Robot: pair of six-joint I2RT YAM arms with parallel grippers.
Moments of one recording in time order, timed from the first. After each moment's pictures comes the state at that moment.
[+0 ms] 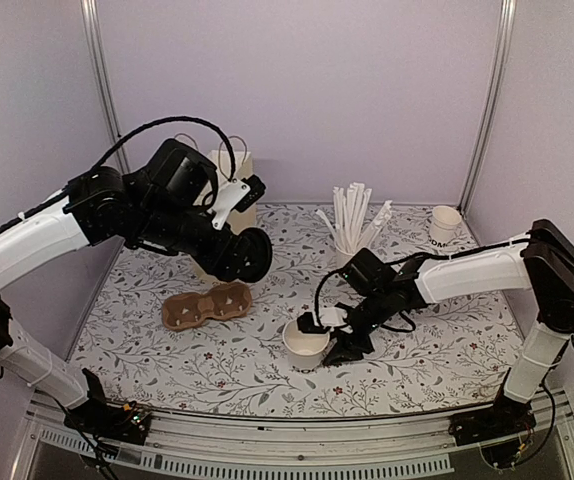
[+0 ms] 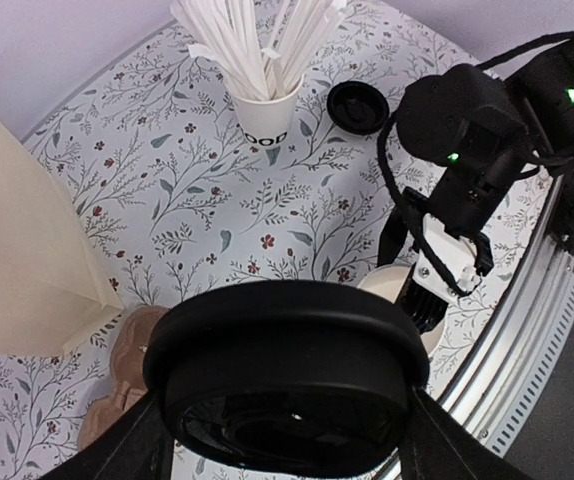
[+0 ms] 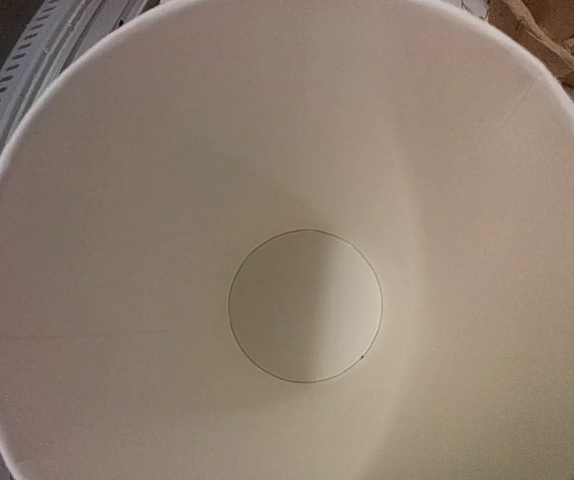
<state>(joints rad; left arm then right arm) -0.97 1.40 1.50 -0.88 -0.08 -0.12 0.87 1.74 0.99 -0.35 -0.50 -0.72</state>
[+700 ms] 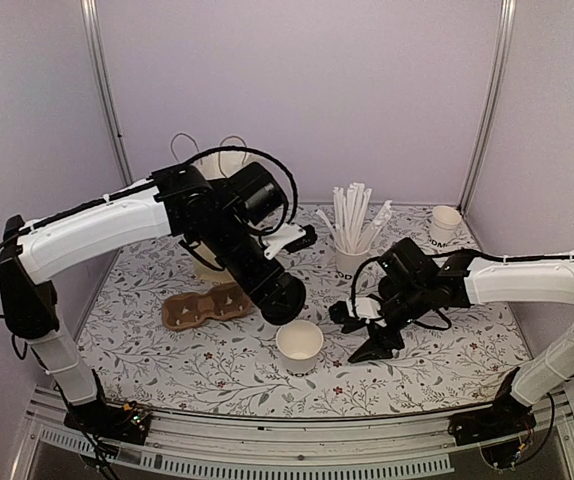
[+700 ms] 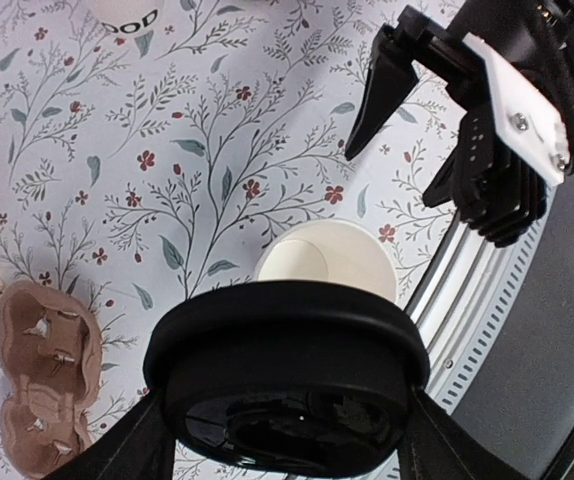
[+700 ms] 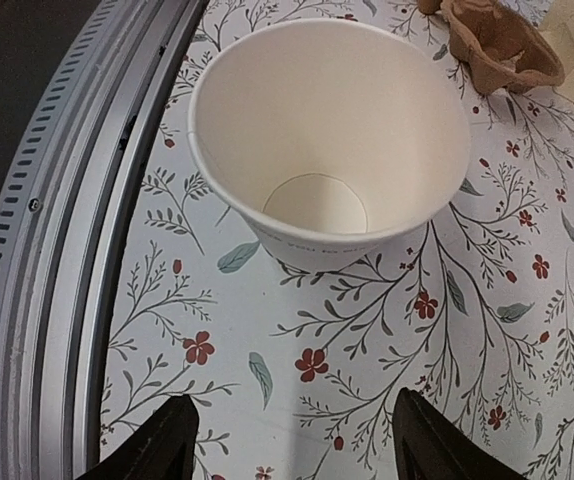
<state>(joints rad) -1.01 1.71 1.69 -1.10 0.16 -0.08 0.82 1.47 0.86 -0.42 -0.54 -0.72</state>
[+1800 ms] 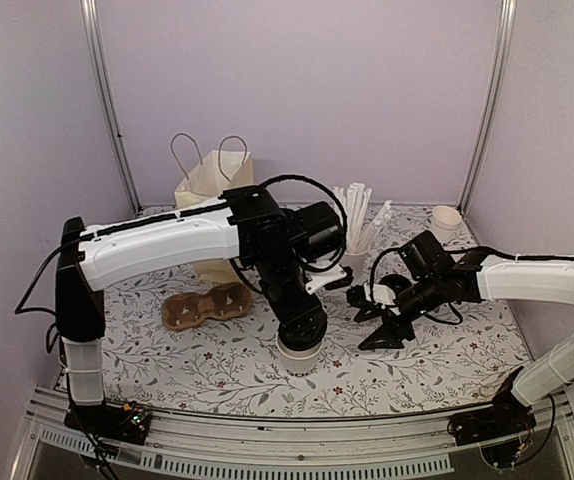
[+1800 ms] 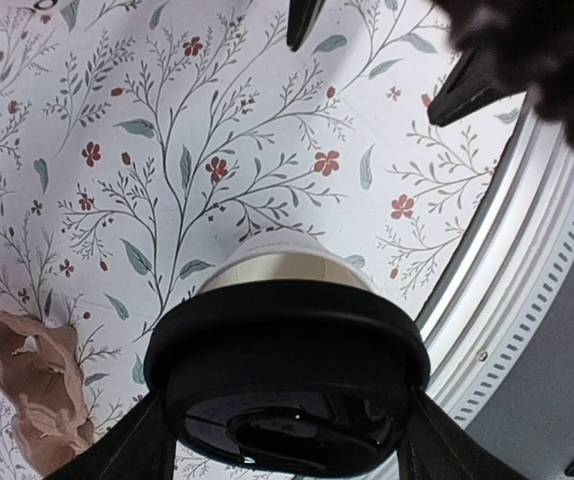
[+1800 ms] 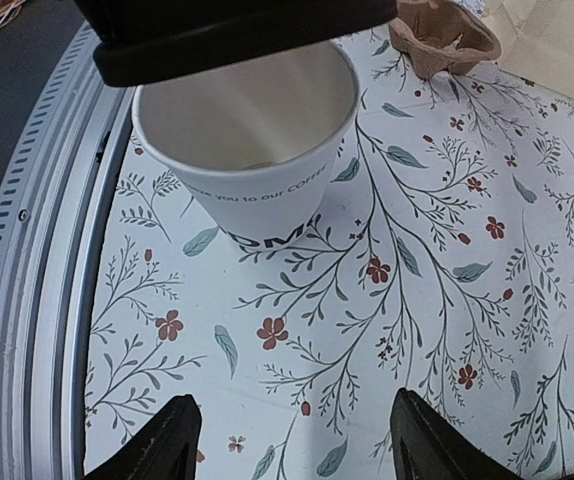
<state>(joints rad) -1.15 2.01 1.96 -1.27 0.04 -0.06 0.68 1.41 0.81 -0.39 -0.62 -0.73</state>
